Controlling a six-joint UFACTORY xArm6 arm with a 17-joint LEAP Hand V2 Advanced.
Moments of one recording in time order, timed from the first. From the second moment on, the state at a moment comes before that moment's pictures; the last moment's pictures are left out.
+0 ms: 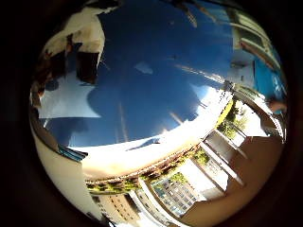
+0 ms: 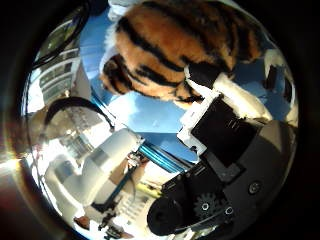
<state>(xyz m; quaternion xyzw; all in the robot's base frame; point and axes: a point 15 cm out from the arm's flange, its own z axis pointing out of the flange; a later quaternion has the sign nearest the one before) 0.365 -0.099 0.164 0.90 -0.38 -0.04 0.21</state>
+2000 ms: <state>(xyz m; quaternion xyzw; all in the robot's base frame) 0.380 -0.044 0.150 0.90 -0.31 -0.08 0.29</state>
